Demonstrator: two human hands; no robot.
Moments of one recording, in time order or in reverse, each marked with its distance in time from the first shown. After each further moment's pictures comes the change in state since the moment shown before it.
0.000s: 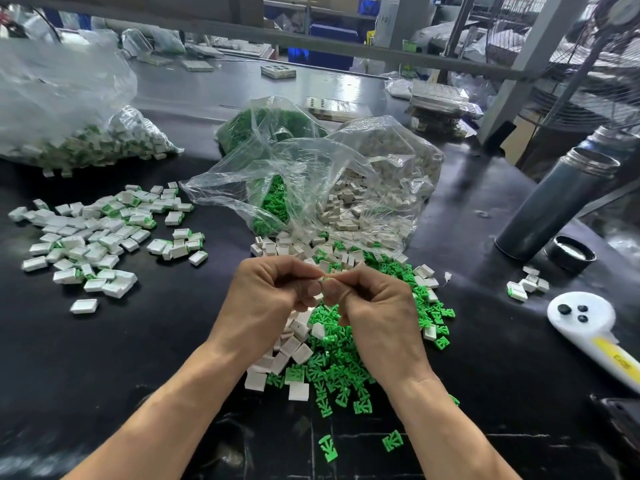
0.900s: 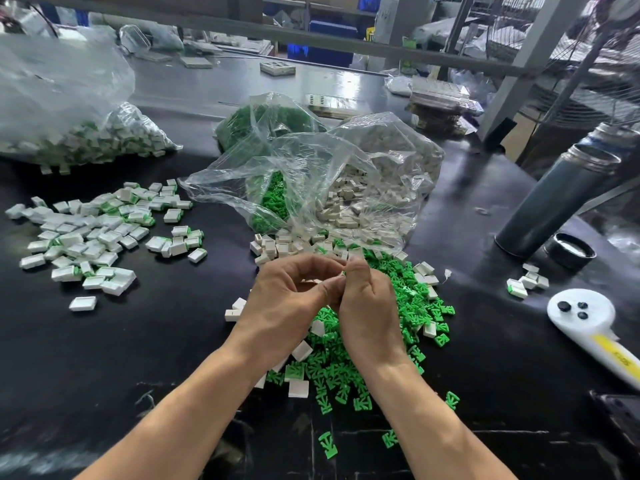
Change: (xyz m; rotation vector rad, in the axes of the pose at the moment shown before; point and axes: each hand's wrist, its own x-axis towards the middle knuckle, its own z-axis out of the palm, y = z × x) left_hand -0.006 0.004 0.020 -0.059 -0.110 0.070; right_hand 0.008 0.000 0.020 -0.006 0.107 0.070
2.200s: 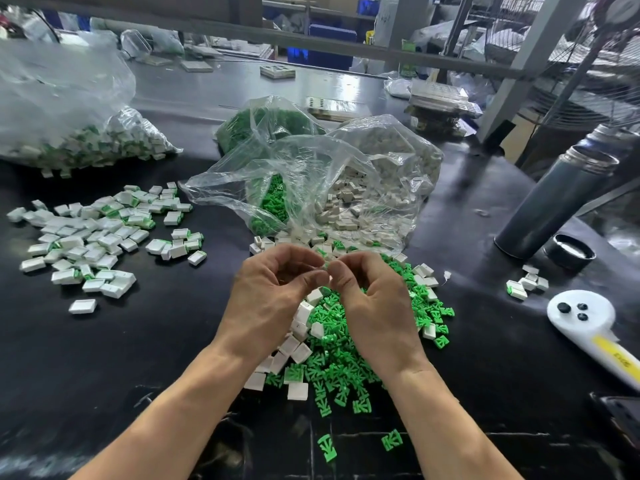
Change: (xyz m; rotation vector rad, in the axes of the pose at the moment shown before) left_hand 0.004 -0.004 -0.014 0.126 0.157 0.003; right_hand 0.003 0.003 -0.020 -0.187 -0.051 -0.157
